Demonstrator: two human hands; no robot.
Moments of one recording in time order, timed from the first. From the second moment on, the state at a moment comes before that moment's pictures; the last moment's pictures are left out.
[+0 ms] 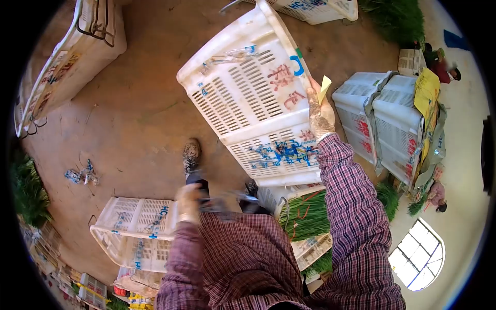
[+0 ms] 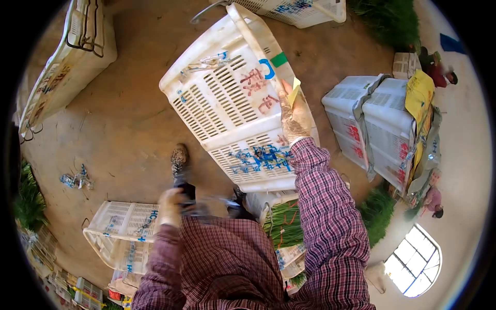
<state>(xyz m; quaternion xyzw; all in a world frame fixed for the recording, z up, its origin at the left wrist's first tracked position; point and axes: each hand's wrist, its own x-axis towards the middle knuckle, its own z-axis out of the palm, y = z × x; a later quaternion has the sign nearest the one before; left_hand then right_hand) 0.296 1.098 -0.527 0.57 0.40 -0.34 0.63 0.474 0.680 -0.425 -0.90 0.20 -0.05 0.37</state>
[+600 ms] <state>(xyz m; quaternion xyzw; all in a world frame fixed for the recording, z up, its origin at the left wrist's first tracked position) 0.340 1.049 -0.483 0.55 0.40 -0.19 0.71 0.422 0.826 -0.442 -0.69 0.32 0.13 0.64</state>
